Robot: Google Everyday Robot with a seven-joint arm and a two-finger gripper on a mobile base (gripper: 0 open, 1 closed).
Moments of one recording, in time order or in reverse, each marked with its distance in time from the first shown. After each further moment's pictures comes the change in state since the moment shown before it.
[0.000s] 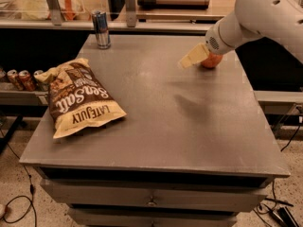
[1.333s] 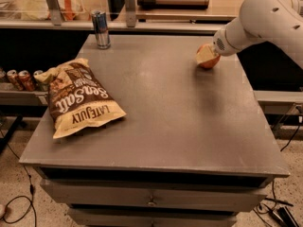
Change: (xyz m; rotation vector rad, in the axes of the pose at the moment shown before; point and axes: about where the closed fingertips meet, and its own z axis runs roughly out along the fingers) arm 0.017 -0.042 0.028 0.048 0.015 0.096
